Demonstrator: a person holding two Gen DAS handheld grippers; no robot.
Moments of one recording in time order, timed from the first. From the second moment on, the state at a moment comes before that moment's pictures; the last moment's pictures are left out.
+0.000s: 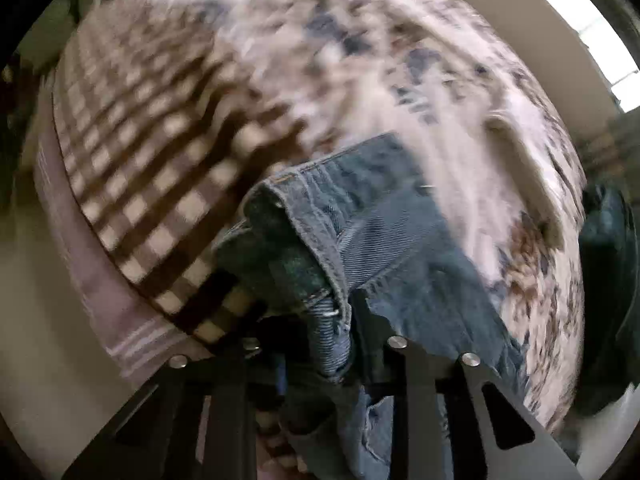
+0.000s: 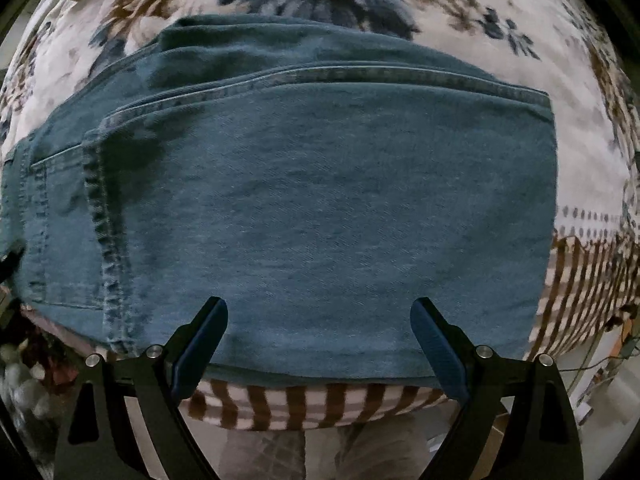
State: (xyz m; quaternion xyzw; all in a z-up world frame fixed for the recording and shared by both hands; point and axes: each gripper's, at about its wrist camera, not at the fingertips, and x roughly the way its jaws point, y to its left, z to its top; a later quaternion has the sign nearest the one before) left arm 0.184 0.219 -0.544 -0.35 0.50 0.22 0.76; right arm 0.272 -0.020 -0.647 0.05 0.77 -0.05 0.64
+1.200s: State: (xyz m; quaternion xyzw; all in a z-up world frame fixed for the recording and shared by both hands) left arm 0.188 -0.252 -0.514 0.11 0.56 -0.20 0.80; right arm 0.134 -0.408 -0.653 0.18 0.69 -0.24 0.66
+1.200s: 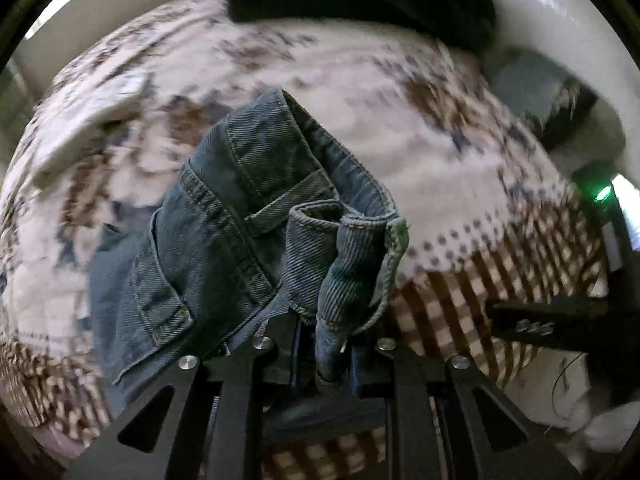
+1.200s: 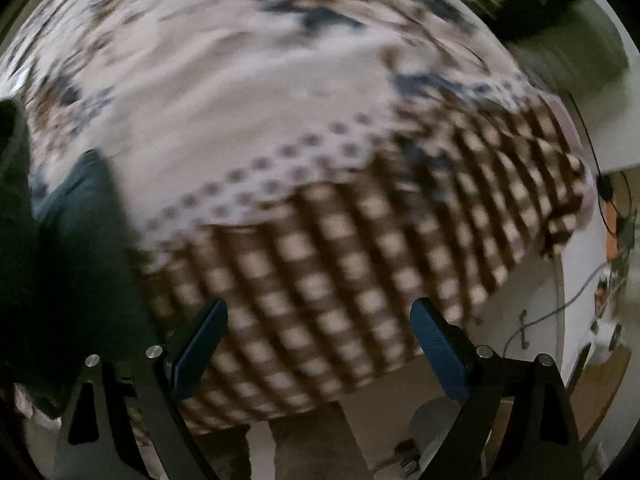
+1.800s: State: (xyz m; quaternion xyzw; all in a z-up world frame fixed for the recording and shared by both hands) left arm 0.194 -0.243 -0.482 0.07 0.59 -0.19 0.78; right arm 0.111 -0.533 -0.670 0.37 0.63 -0.11 0.67
